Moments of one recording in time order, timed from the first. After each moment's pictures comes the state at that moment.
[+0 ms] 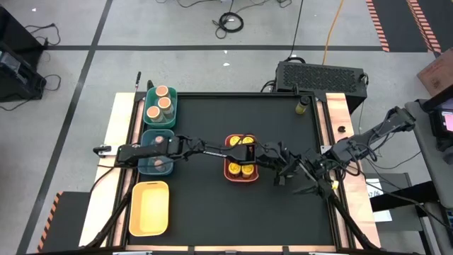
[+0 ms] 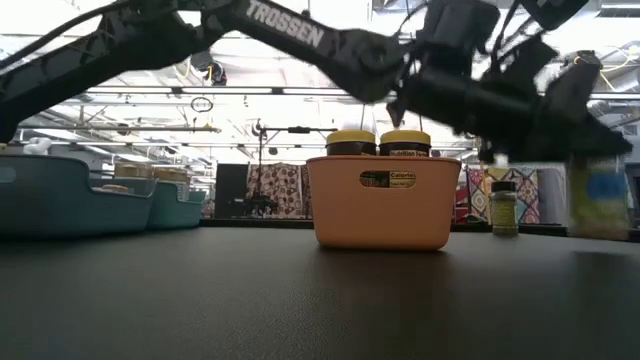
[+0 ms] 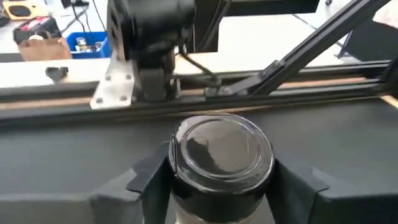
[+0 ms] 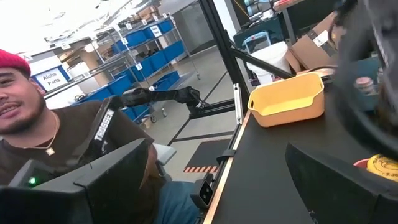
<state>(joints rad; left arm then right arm) -0.04 2.64 2.23 0.08 0.12 0.06 0.49 0.68 0.50 0.16 0.02 0.49</state>
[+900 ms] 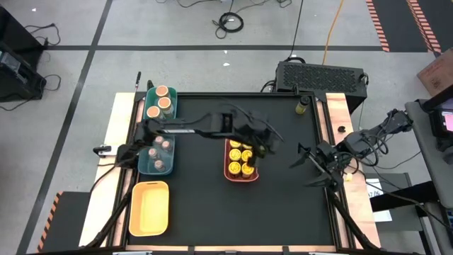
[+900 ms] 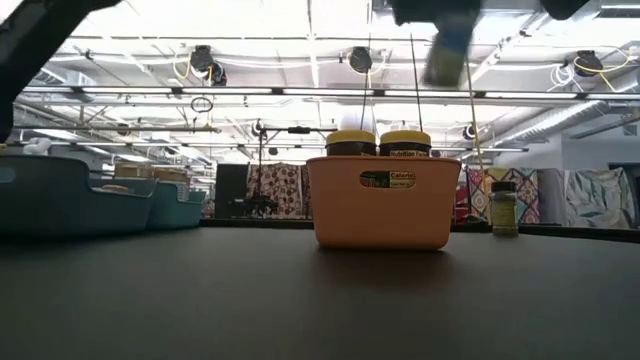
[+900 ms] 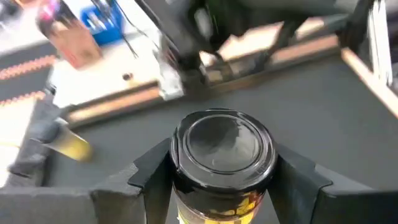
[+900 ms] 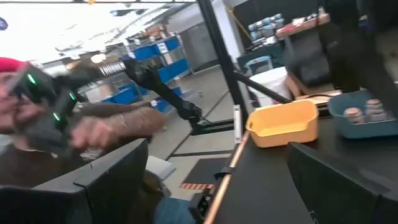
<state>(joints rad) 0.00 2.16 2.23 -0.65 0.08 0.30 0.49 0.49 0.50 0.06 0.02 0.43</state>
